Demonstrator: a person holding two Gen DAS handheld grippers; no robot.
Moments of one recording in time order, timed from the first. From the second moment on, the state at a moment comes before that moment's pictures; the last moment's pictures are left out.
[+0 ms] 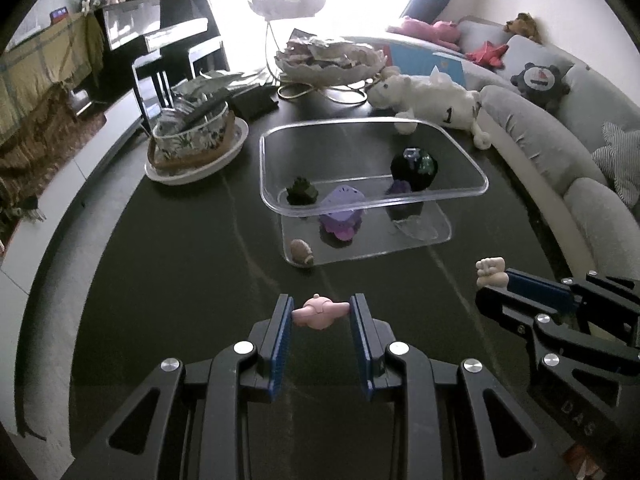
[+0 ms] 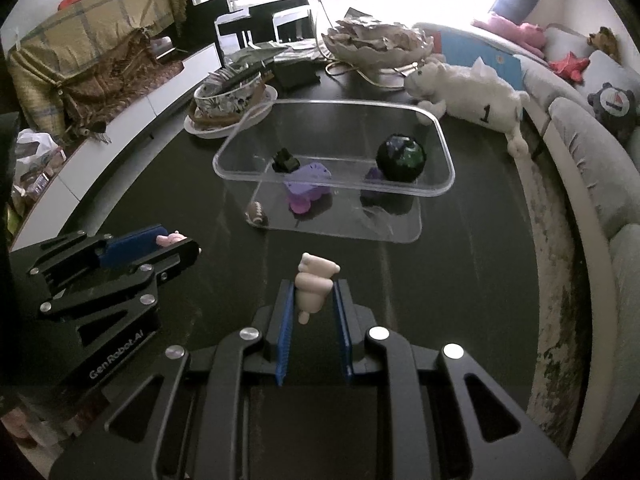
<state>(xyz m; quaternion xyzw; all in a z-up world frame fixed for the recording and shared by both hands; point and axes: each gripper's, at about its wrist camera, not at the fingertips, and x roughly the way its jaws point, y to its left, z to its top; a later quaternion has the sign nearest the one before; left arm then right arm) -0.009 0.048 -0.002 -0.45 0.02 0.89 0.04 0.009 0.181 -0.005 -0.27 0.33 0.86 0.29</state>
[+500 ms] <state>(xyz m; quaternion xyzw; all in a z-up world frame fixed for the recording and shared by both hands) -0.017 0.045 0.021 -0.43 0.03 0.90 0.05 0.002 0.190 0.014 -0.27 0.31 0.86 0.30</state>
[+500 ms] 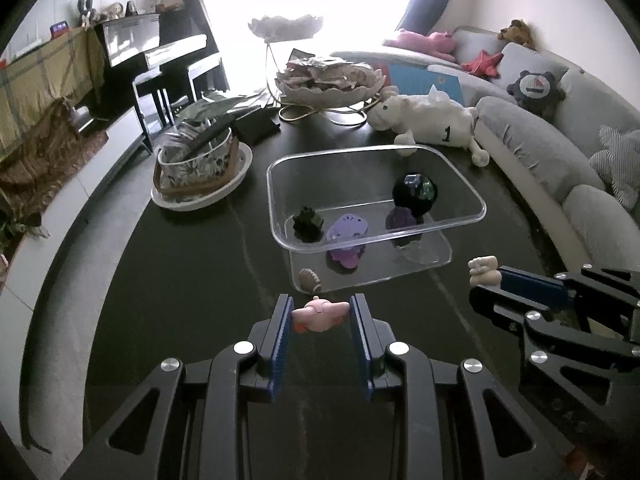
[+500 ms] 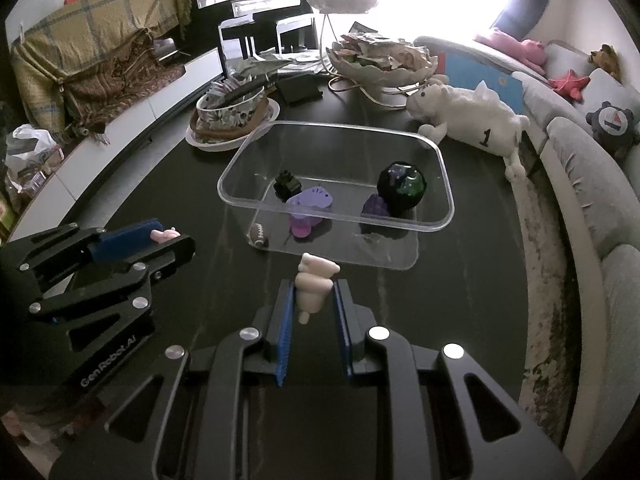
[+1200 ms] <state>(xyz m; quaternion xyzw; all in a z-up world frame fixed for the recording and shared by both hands) -0.067 0.051 0.043 -0.42 0.03 0.91 0.05 -0.006 0.232 0.032 -0.26 0.29 0.86 0.32</state>
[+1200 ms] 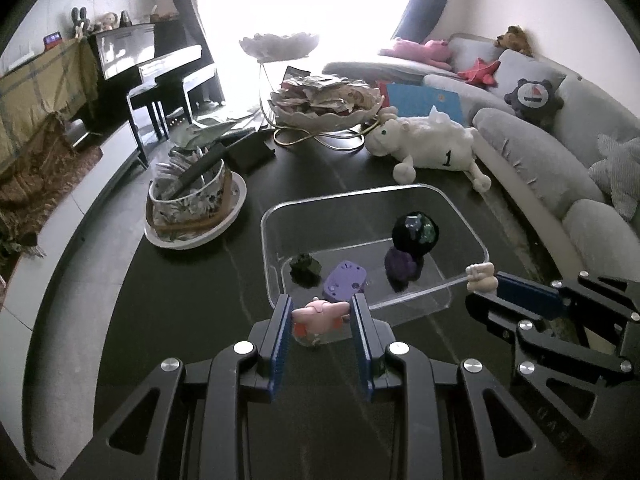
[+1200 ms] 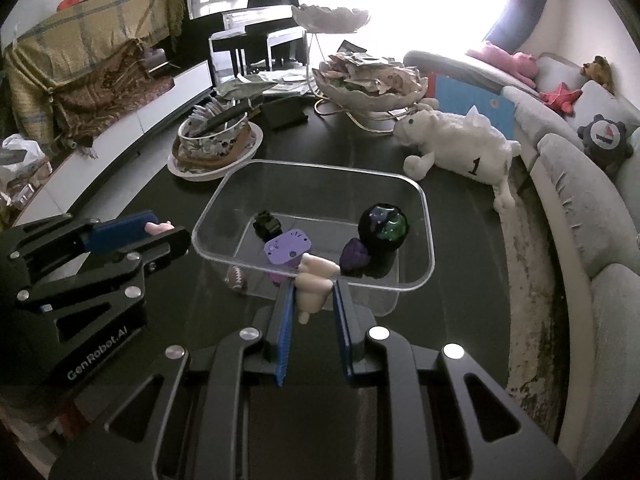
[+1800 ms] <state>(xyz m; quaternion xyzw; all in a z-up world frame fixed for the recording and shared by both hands) -0.118 0.058 0.029 -0.43 0.04 0.90 0.05 -0.025 0.281 0.026 -0.25 0.31 0.86 0.32</state>
